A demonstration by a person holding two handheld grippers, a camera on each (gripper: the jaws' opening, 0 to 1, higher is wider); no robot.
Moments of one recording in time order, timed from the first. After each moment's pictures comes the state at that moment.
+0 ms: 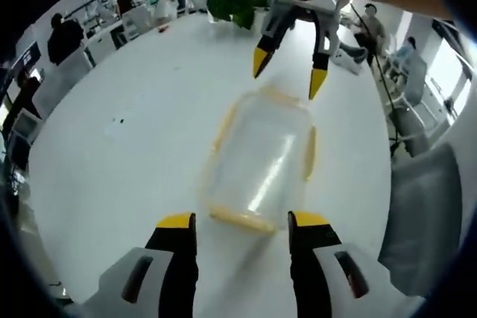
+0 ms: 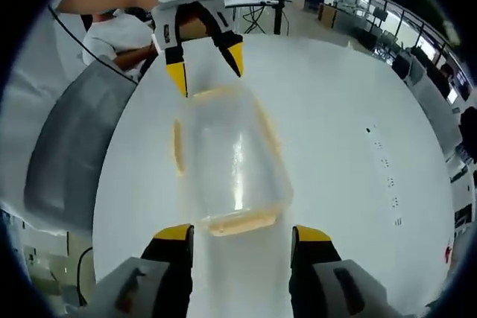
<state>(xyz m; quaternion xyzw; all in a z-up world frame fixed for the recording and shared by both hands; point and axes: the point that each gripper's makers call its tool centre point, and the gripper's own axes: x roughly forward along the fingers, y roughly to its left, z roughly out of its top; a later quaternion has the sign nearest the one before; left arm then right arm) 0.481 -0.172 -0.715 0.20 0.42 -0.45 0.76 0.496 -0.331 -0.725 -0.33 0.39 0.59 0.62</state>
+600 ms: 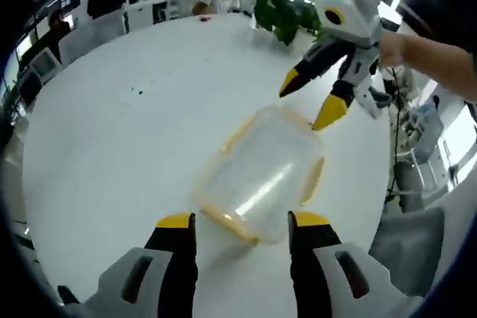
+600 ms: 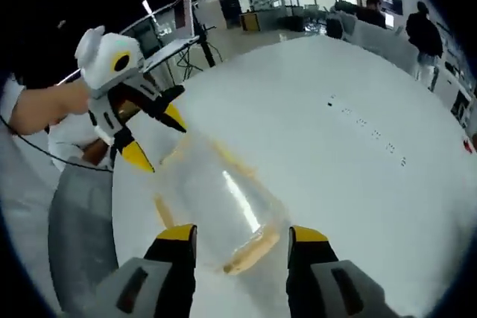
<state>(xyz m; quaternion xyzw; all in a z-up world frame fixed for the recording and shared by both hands) 0.477 -0.177 -0.715 0.08 0.47 -0.37 0.80 0.512 -0.311 -0.715 -0.09 0.47 0.46 0.75</state>
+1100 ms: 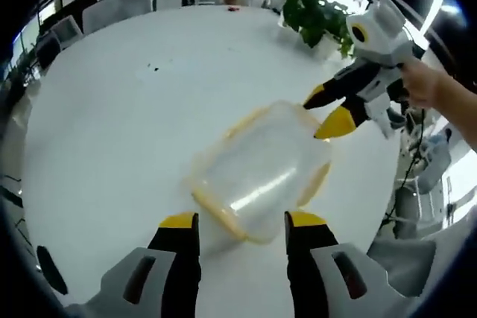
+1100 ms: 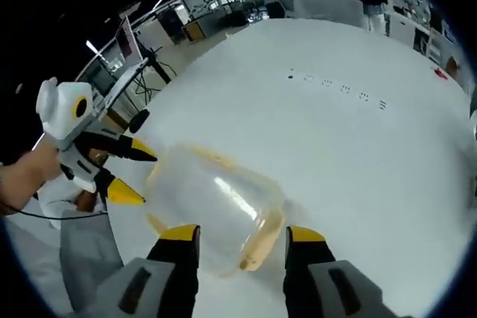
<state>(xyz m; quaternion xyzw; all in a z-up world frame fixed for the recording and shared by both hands) 0.467 -0.180 -0.724 0.03 0.50 -0.31 0.81 0.499 -0.311 -0.731 -0.02 0.51 0.38 0.77</state>
